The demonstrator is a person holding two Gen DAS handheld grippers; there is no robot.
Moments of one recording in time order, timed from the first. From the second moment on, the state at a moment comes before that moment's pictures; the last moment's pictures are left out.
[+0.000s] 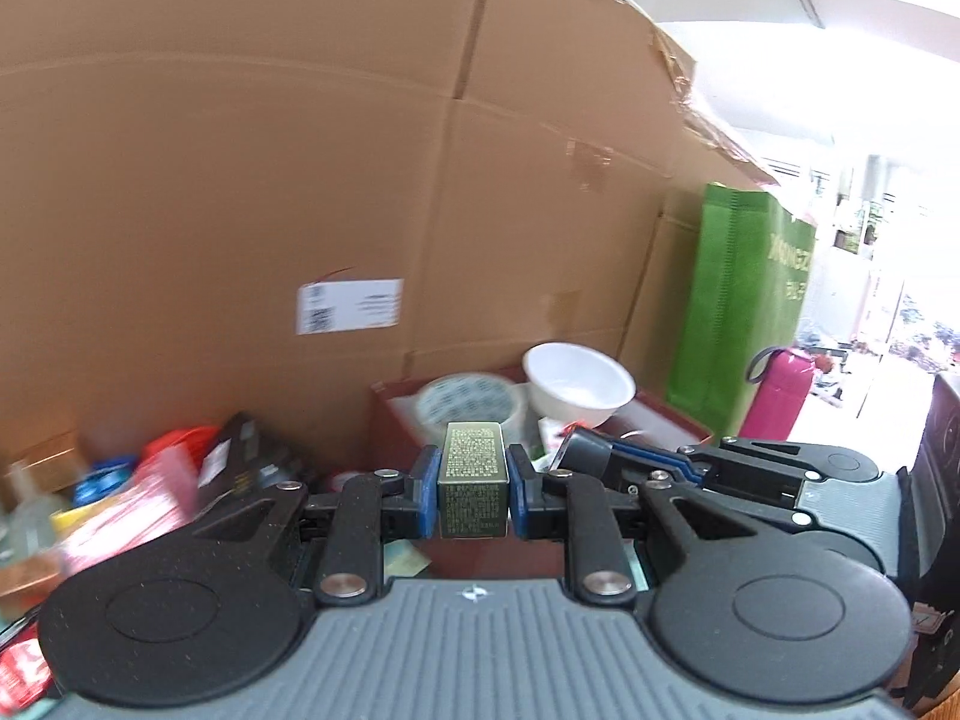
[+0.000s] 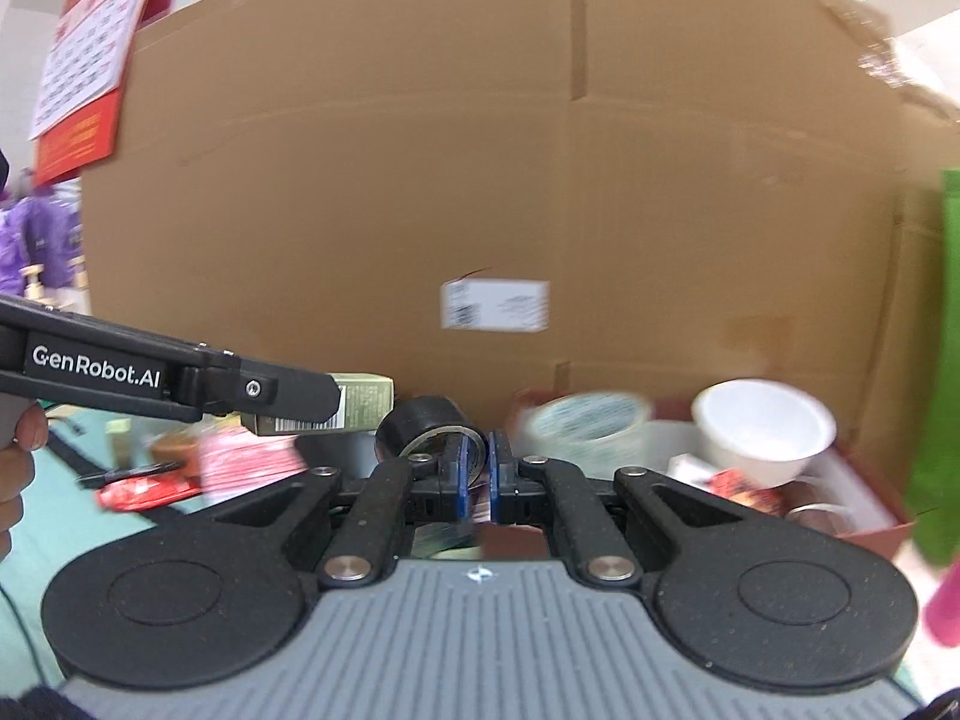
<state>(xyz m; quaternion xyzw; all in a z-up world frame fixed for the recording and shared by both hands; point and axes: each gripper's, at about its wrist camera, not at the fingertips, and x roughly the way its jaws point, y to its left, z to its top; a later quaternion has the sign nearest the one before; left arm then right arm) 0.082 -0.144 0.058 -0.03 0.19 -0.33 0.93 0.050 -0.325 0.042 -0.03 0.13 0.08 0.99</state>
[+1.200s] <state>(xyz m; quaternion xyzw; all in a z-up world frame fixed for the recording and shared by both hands) 0.130 -0.210 0.034 -0.05 0.18 -0.32 0.93 0.130 -0.399 0.015 -0.07 0.19 -0.02 0.98</state>
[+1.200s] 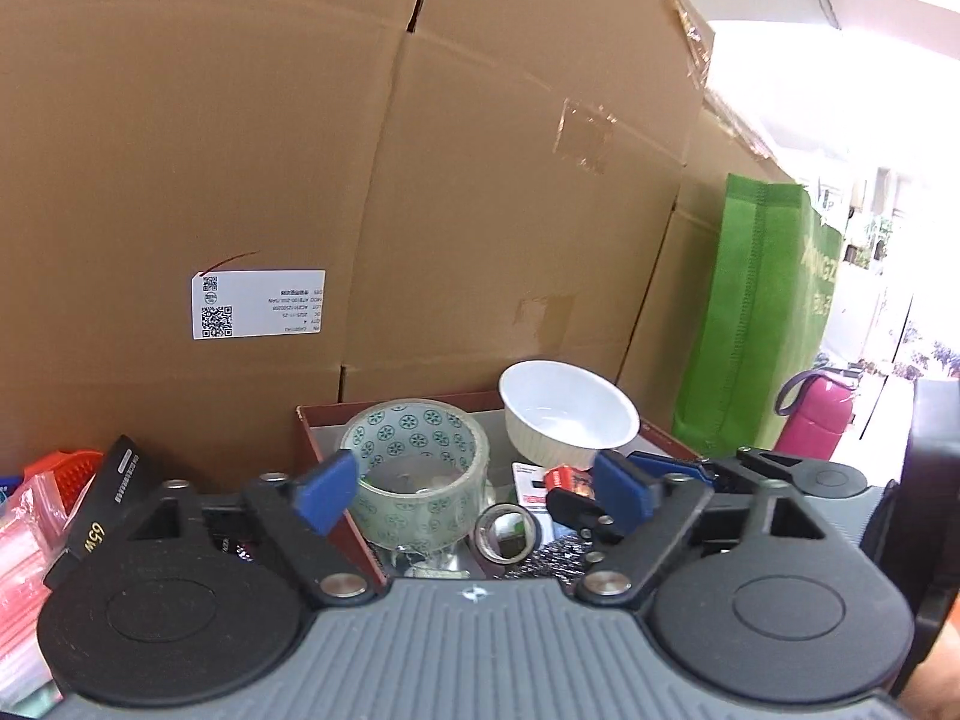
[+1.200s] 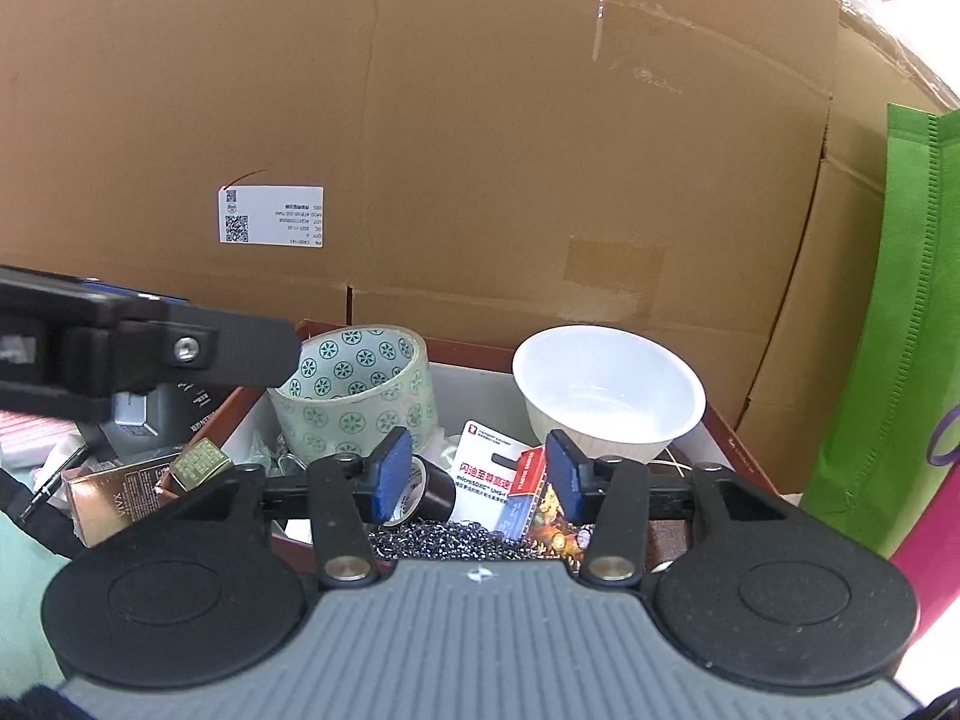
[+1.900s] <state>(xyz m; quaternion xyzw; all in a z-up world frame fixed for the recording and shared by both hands) 0.087 -0.193 0.016 -0.01 0.23 -0.25 0.94 0.086 -0.367 0.006 -0.08 0.20 -0.04 0.97</state>
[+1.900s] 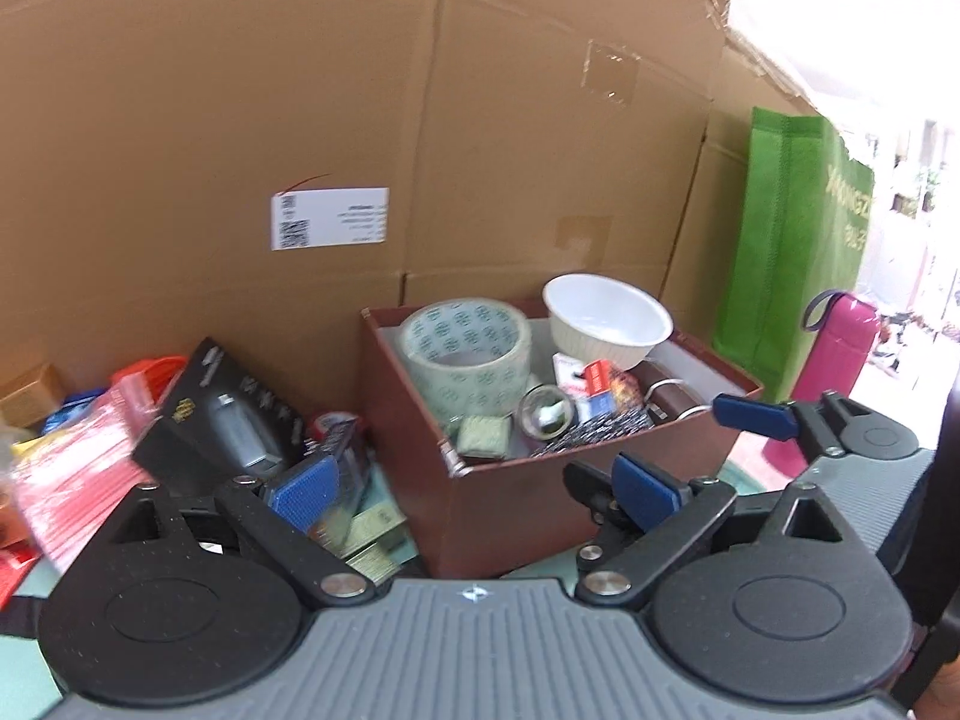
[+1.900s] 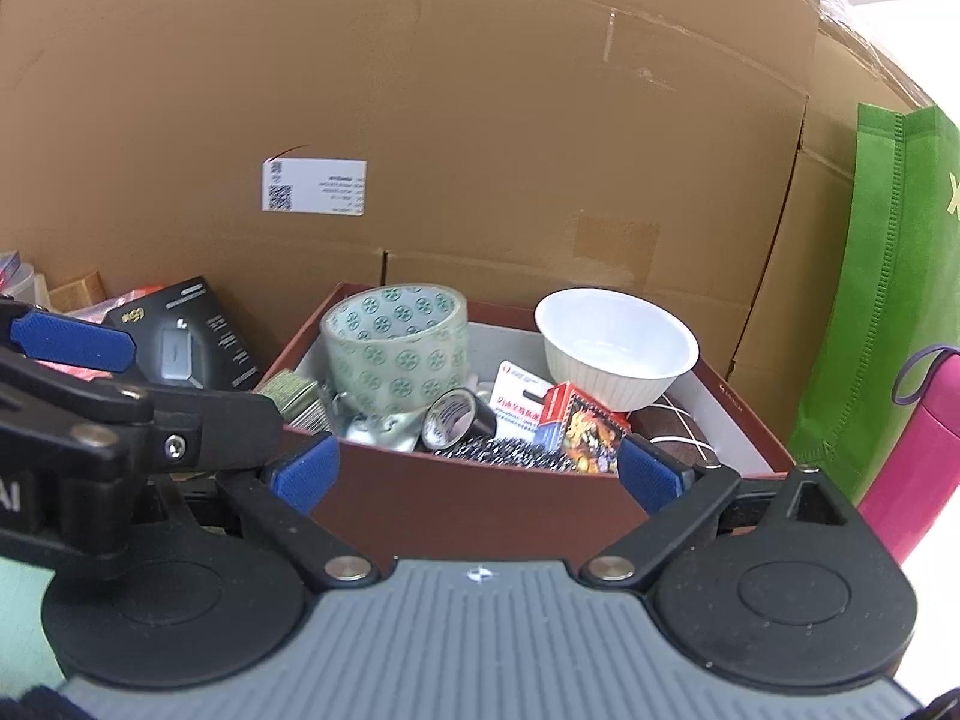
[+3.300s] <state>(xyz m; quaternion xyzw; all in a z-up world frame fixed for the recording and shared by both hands) 0.060 -0.055 -0.025 -0.07 0.33 -0.10 0.94 0.067 -0.215 -0.032 -0.15 0.25 0.07 0.95</state>
